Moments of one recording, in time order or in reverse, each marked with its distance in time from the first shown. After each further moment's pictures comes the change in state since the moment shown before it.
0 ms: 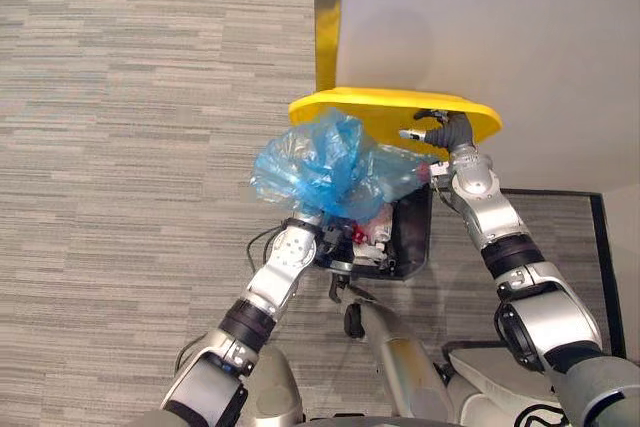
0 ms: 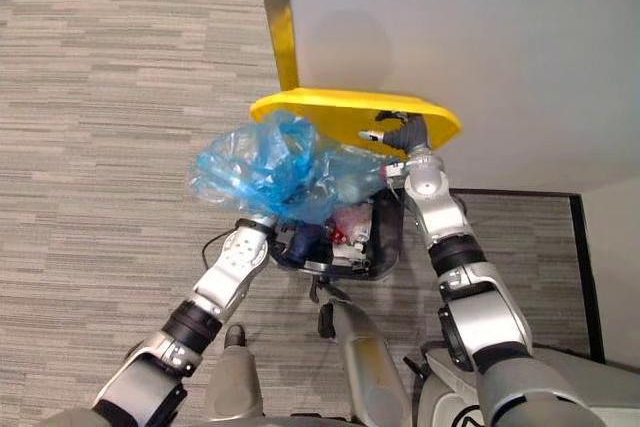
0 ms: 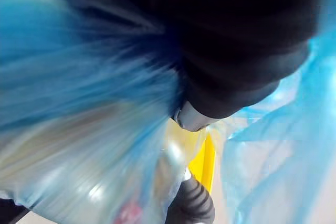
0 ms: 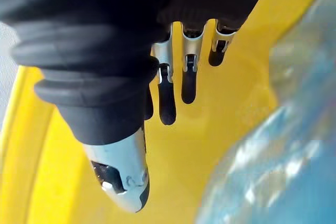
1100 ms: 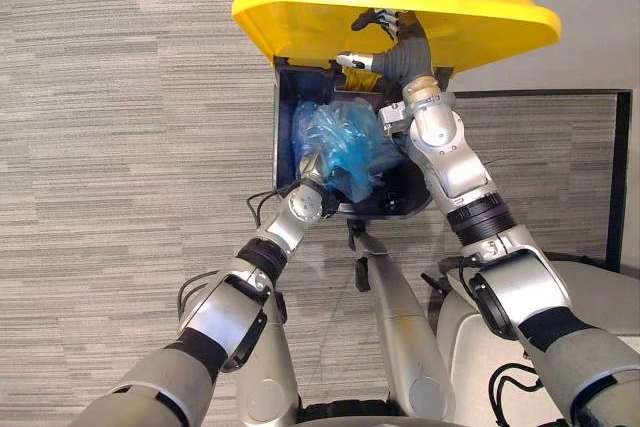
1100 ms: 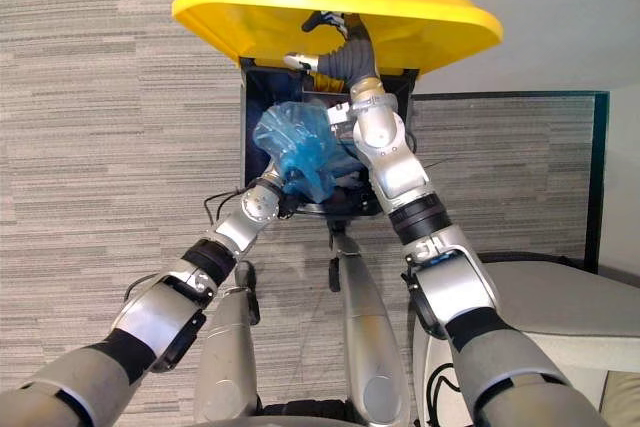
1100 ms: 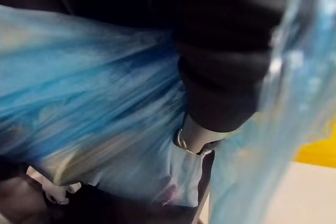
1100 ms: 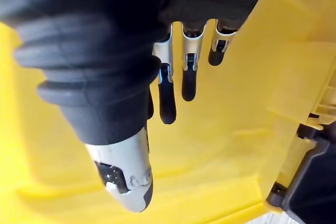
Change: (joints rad) left arm -0.266 -0.044 0.051 0.454 0.263 0.092 -0.025; right arm -0.118 0.153 0.054 -0.183 -0.004 -0.016 -0.027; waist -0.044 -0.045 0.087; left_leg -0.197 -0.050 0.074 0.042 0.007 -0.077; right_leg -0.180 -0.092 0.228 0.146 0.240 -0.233
